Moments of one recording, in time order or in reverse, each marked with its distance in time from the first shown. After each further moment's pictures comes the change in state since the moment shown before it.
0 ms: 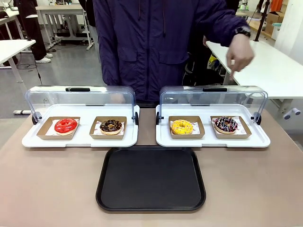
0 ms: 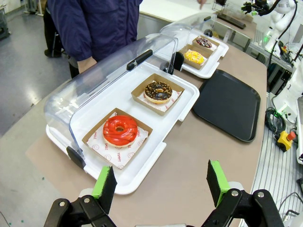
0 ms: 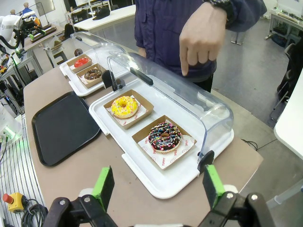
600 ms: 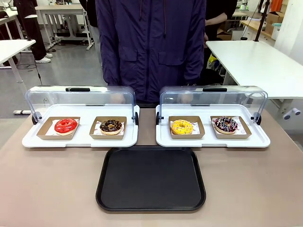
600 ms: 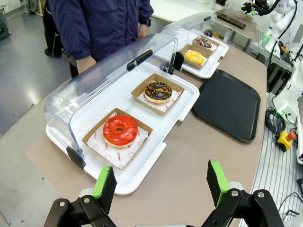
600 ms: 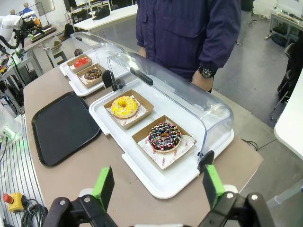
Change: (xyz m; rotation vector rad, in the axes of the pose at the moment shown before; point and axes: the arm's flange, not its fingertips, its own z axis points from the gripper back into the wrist) left arm 0.000 0.000 0.000 0.000 0.000 0.000; right arm 0.000 0.000 0.000 0.000 0.000 0.000
